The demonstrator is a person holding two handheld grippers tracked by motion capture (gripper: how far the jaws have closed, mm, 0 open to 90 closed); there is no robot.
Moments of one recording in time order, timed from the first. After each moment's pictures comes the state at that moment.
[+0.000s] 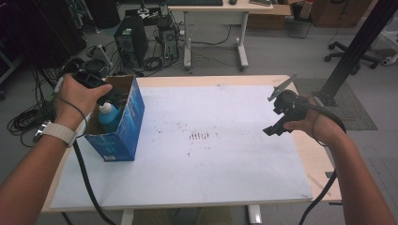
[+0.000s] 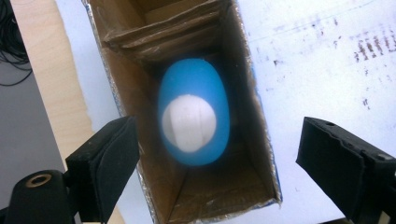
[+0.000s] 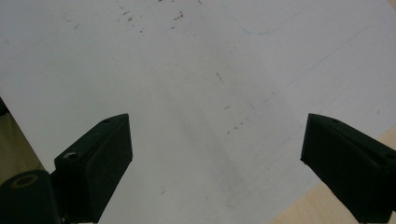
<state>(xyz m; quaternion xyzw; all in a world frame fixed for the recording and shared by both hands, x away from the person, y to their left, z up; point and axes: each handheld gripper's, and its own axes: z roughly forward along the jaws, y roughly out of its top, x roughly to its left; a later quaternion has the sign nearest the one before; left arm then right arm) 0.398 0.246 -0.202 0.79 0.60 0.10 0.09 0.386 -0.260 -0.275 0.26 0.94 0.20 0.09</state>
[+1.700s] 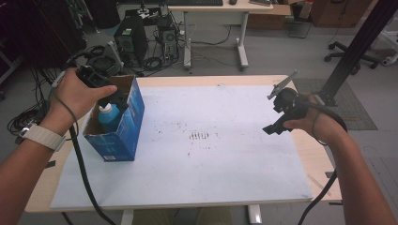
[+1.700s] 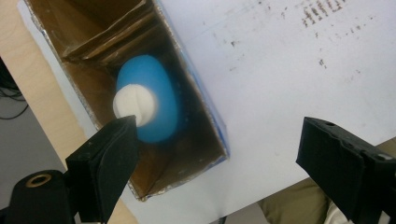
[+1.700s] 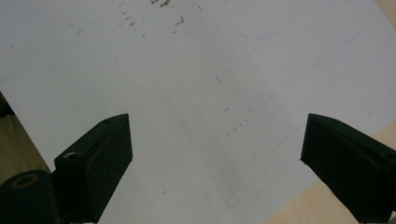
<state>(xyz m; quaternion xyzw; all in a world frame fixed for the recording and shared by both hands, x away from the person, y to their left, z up) 0.371 0.213 -0.172 0.84 0.52 0.09 0.08 0.382 -0.256 -0.266 0.26 0.94 0.20 0.09</state>
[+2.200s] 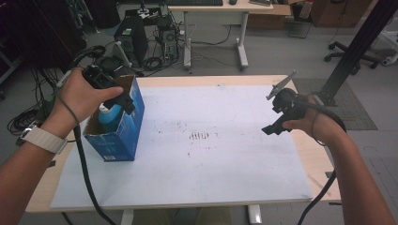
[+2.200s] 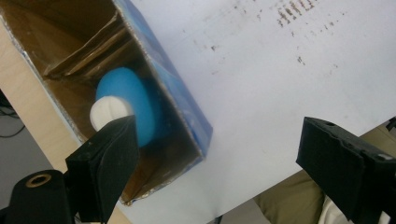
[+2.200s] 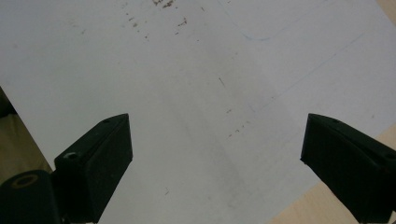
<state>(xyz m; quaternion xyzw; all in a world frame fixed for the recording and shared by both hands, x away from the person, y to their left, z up) 0.361 0.191 -0.165 0.87 0.48 0.09 0.09 0.381 -0.254 -0.266 0.26 0.94 0.20 0.09</state>
